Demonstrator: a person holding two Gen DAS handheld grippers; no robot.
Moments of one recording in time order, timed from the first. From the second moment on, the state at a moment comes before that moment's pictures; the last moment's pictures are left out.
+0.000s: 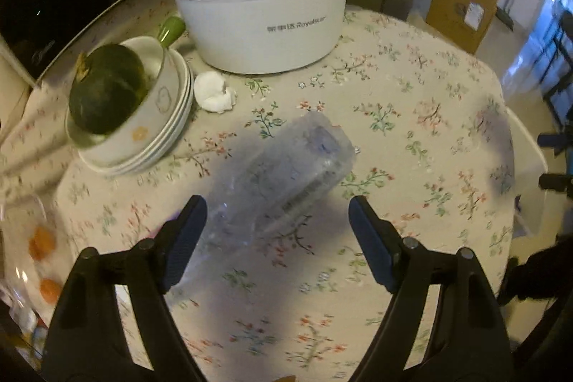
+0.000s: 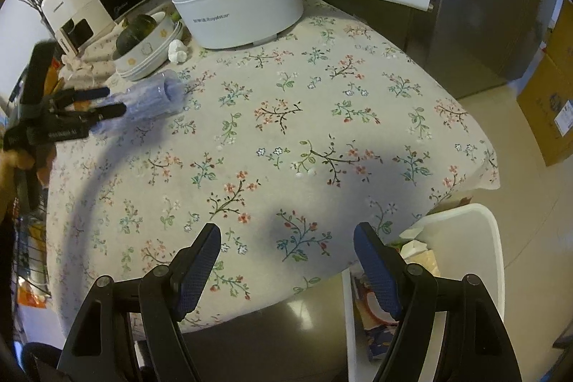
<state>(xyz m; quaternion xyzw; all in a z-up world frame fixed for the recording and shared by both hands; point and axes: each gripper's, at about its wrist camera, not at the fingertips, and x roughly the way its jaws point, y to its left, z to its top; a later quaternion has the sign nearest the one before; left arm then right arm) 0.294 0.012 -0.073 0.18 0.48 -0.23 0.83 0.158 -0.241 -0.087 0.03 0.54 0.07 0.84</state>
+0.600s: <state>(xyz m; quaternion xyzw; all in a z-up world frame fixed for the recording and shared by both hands) 0.299 0.011 -0.122 0.24 0.49 -0.22 0.81 0.168 -0.242 -0.105 0.02 0.56 0.05 0.83</state>
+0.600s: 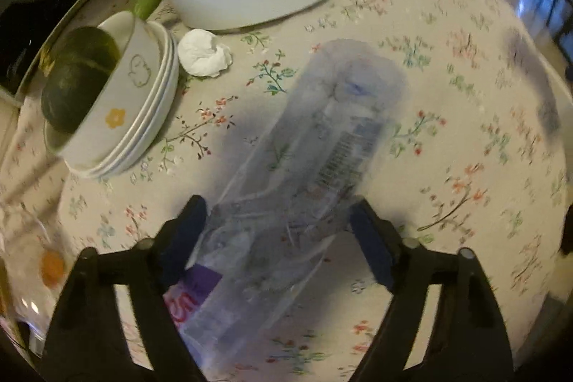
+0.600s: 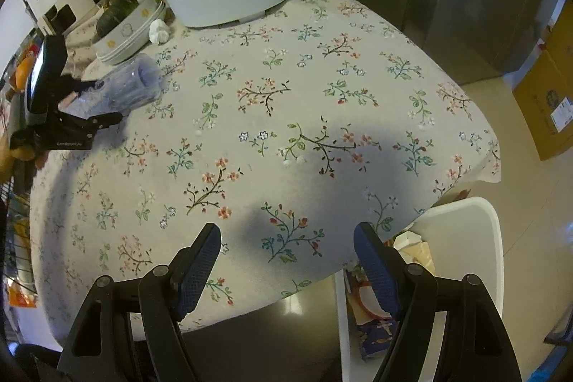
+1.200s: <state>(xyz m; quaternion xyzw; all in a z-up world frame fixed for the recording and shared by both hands) 0.165 0.100 -0.120 0.02 0.59 -0.11 0.80 0.154 -0.230 -0.090 0.04 0.54 0.06 0.84</state>
